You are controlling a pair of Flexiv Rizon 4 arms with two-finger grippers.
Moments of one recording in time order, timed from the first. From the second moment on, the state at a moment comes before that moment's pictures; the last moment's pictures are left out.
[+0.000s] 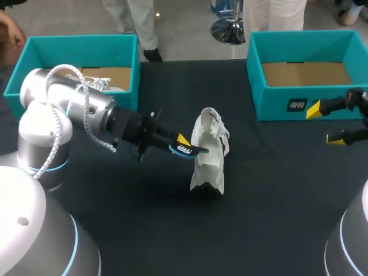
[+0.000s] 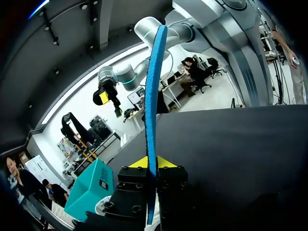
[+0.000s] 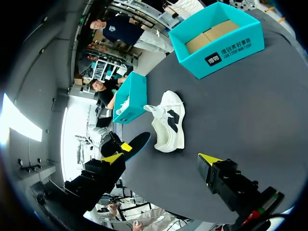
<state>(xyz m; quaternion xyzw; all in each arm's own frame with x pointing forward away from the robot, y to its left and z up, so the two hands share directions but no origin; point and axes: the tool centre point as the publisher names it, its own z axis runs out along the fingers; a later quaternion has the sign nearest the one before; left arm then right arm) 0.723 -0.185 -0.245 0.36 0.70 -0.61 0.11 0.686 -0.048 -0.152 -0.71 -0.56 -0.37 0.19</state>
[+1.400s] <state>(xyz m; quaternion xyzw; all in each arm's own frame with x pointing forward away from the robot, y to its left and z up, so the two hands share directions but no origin) 0.737 -0.196 -0.282 0.35 0.71 -0.60 0.11 0.686 -0.048 -0.152 -0.71 -0.56 -0.37 0.19</state>
